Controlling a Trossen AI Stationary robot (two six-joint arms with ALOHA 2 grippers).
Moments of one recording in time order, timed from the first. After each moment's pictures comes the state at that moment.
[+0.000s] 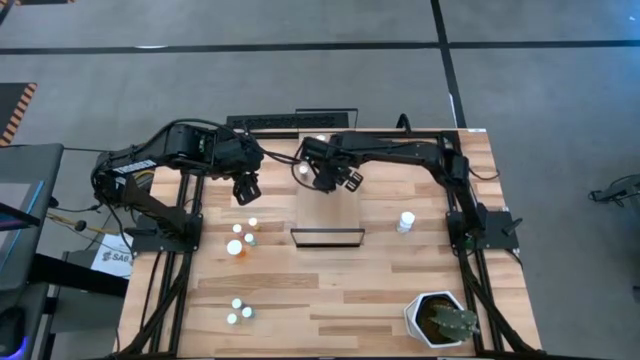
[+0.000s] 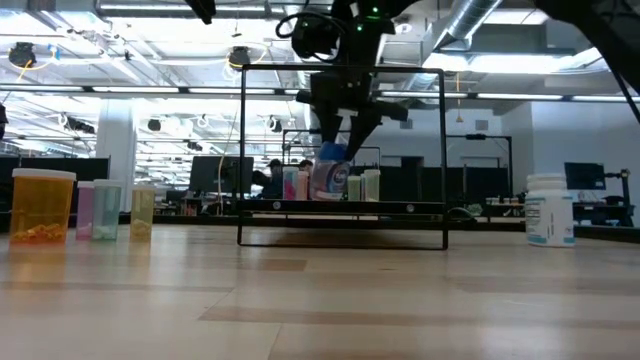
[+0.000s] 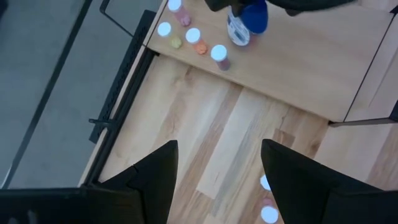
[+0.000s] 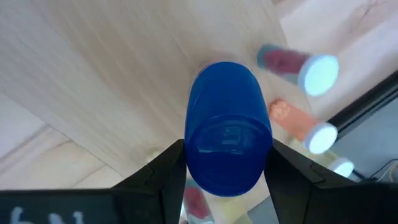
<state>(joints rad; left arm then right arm) 0.05 1.43 1.83 -1.57 -0.40 -0.28 -0.26 2.10 1.94 -1.10 0.21 -1.26</state>
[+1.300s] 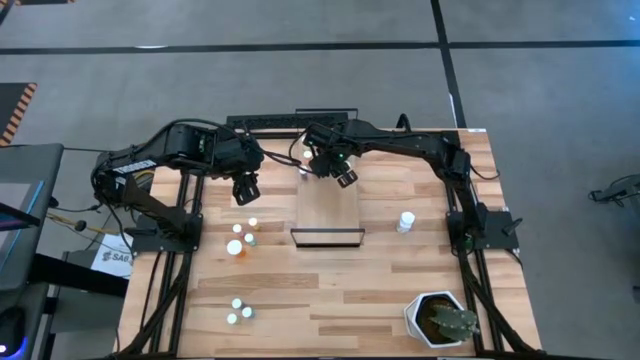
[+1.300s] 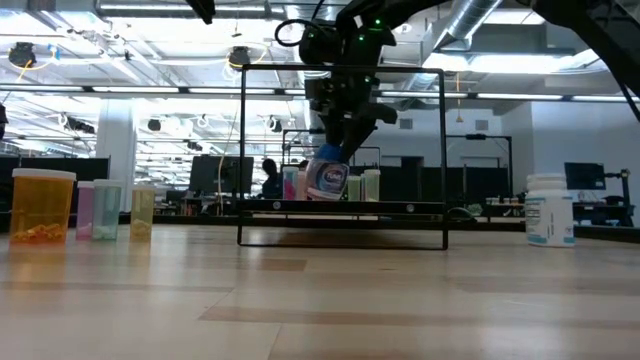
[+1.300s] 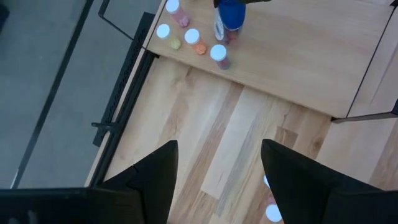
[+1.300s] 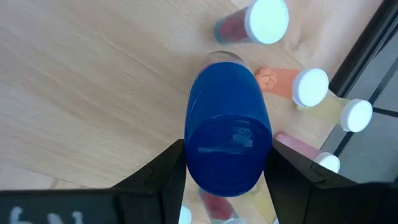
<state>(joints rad) 0.05 1.43 1.83 -1.57 -0.40 -0.25 -0.33 2.10 1.94 -1.05 0.13 -0.93</state>
